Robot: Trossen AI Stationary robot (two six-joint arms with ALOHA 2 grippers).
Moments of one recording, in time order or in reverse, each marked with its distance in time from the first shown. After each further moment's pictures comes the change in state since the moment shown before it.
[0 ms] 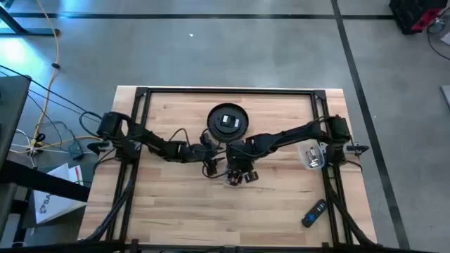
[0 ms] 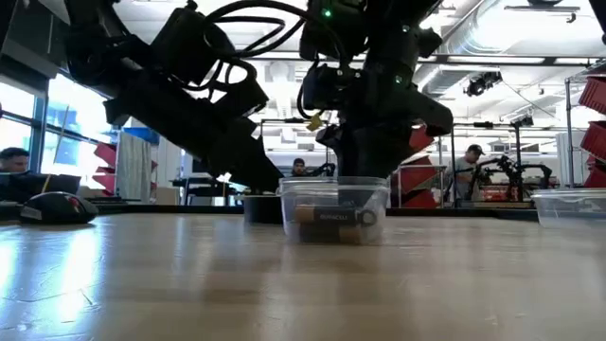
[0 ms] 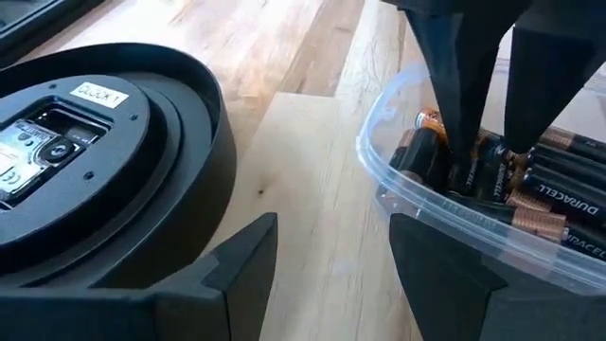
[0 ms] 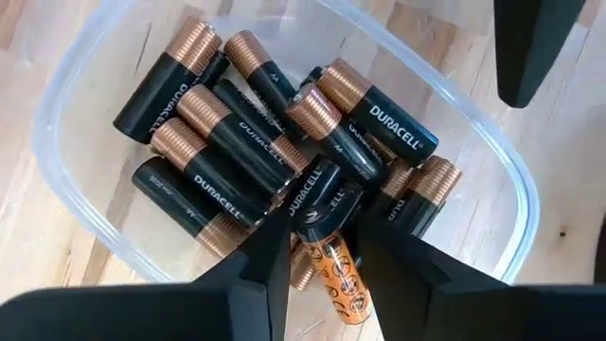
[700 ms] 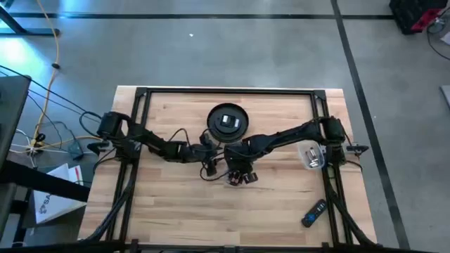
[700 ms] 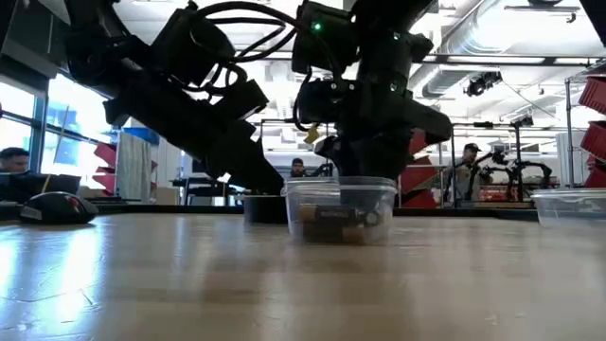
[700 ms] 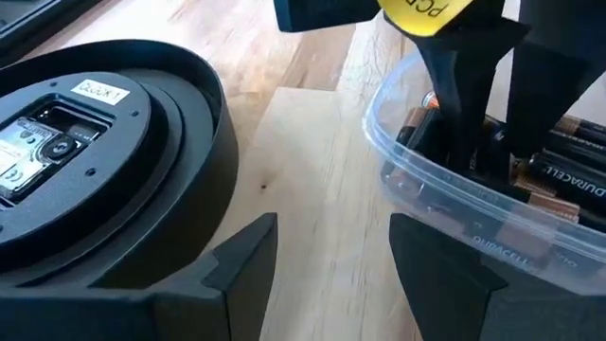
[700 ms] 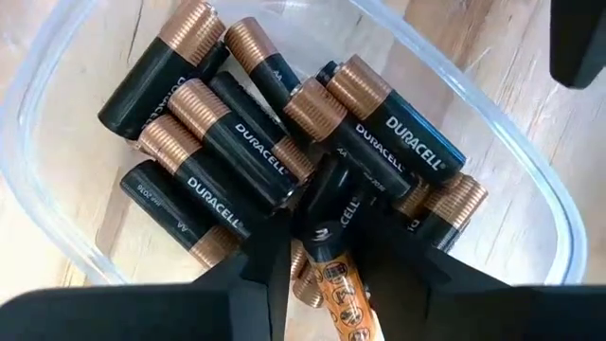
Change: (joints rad) left arm 0.000 0.000 0.000 -0.010 -0.004 0.009; right arm -0.002 0.054 0.065 -0.088 -0.007 0.015
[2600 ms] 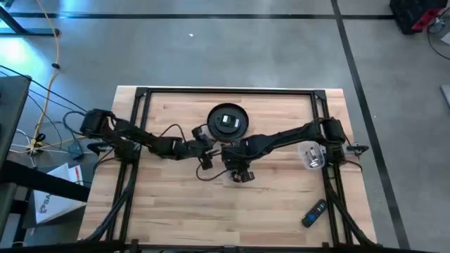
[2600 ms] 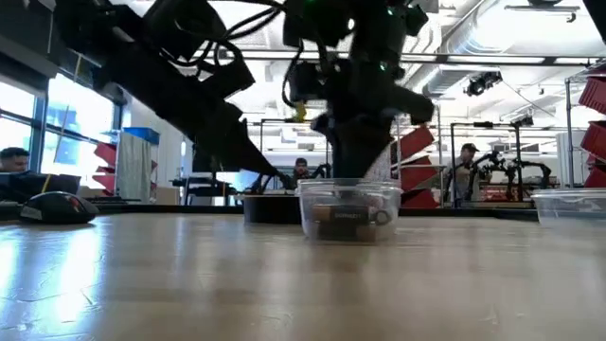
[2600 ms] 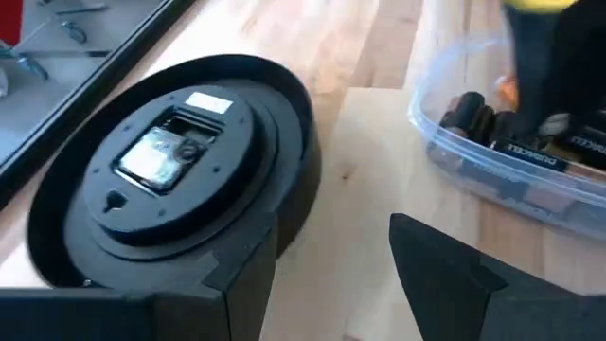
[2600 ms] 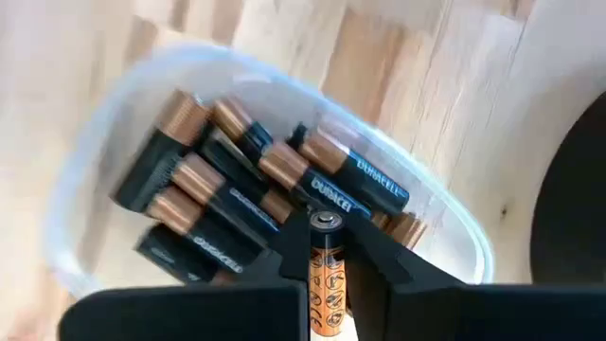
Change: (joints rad) left arm 0.016 -0.205 0.000 -0.275 -0.125 0.053; right arm 0.030 -0.013 0.115 -0.090 0.102 0.069
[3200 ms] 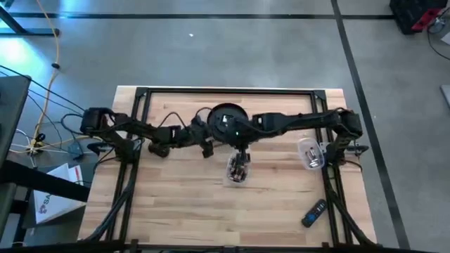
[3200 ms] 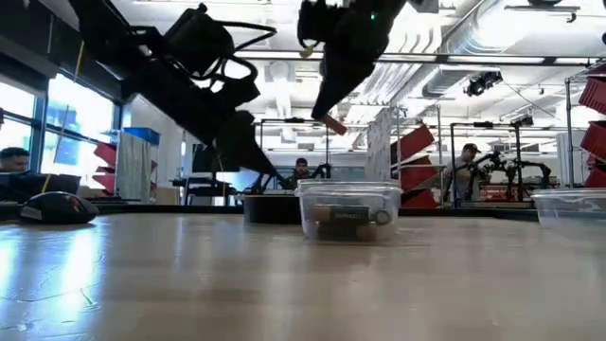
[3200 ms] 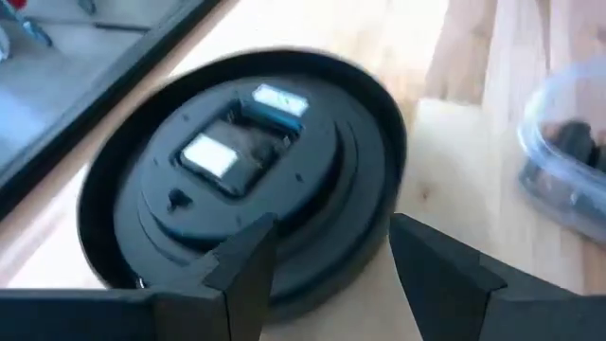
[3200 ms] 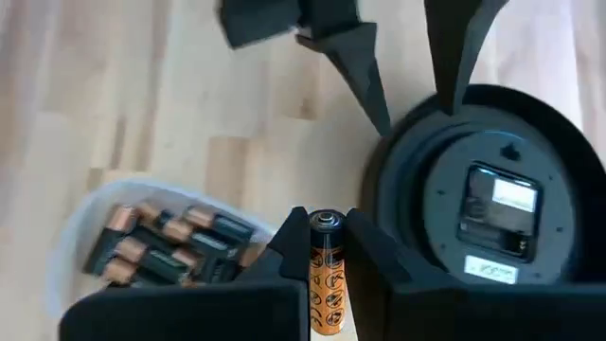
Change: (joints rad) left arm 0.206 -0.004 0.000 0.057 0.143 0.037; right arm -0.155 -0.199 -0.014 0.078 0.034 0.038
